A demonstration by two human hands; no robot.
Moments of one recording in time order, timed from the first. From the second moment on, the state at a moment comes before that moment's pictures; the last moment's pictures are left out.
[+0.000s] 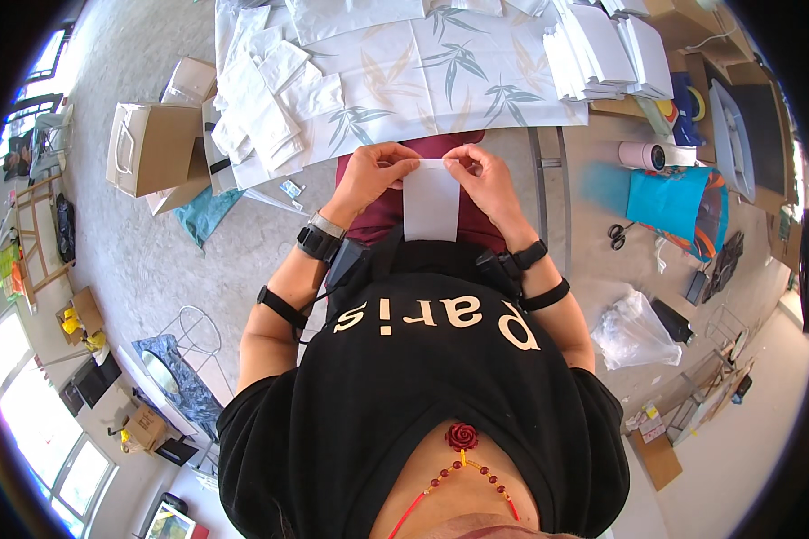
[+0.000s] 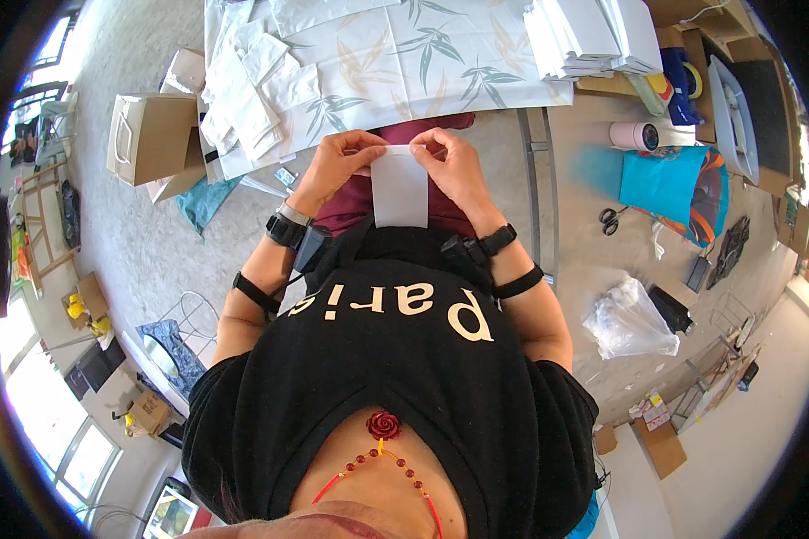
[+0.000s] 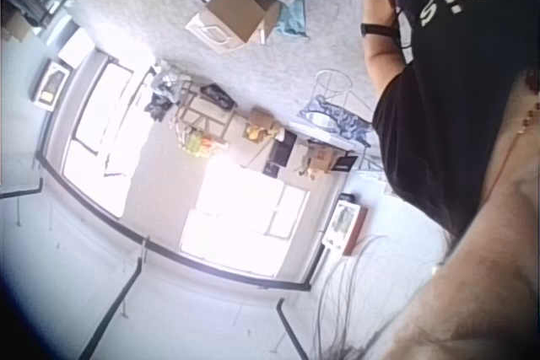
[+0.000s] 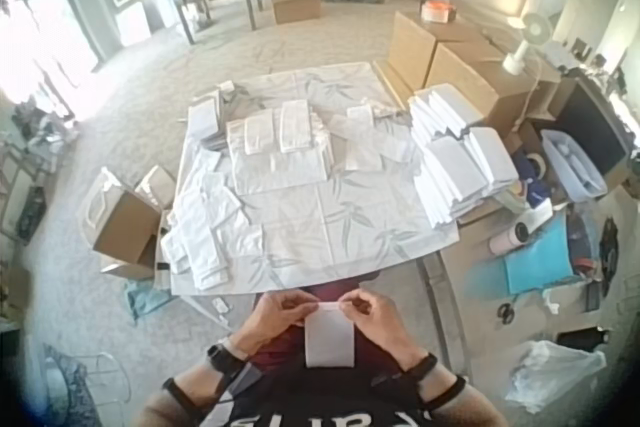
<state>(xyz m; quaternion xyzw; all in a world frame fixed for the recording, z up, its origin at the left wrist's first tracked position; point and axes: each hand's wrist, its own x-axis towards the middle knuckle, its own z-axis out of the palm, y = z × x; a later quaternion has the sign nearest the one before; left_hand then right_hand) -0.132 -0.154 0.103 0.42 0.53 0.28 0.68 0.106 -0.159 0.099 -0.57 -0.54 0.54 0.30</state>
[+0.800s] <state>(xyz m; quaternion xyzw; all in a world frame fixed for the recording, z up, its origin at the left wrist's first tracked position) -0.133 -0.161 0.100 0.50 0.52 0.31 0.62 0.107 -0.162 0.104 -0.52 -0.59 0.53 0.31</state>
